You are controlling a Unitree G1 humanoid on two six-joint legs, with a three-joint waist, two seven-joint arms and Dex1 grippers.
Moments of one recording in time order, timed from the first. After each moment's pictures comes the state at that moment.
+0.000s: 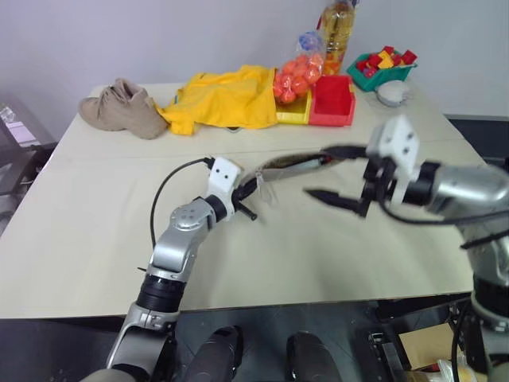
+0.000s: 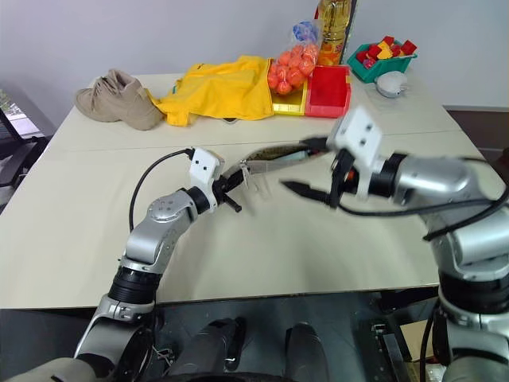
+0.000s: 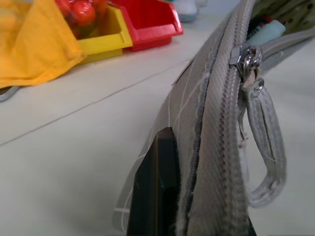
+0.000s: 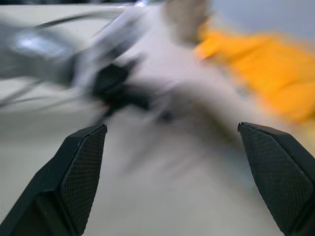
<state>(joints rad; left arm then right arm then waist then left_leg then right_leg) -0.52 0.12 -0.09 -0.01 -0.18 0.48 -0.47 -0.45 -0.69 -0.10 -0.54 0.53 0.90 0.87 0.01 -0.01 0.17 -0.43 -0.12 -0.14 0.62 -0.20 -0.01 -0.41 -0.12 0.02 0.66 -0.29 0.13</state>
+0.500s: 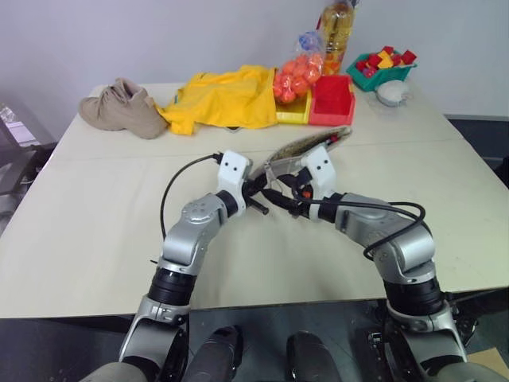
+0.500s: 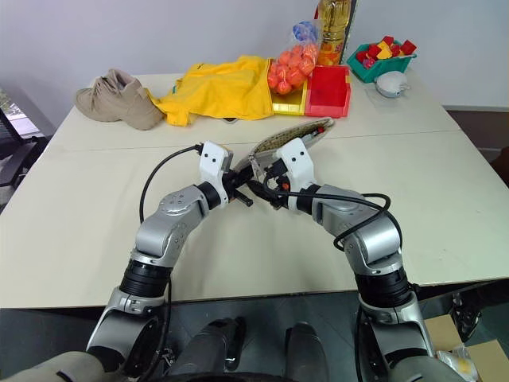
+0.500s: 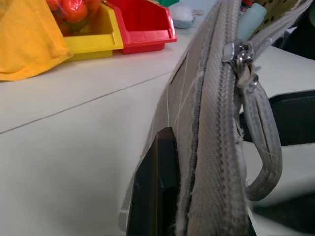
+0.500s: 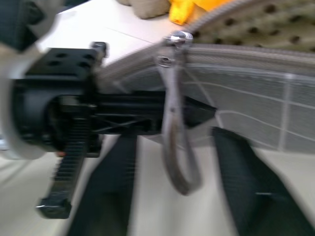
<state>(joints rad) -0.54 0.07 -0.10 -0.01 -0.21 0.52 -0.43 -0.53 -0.34 0.08 -0.32 0.39 0.93 0.44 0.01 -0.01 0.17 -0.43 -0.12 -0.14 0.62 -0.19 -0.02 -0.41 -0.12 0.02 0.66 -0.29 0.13</state>
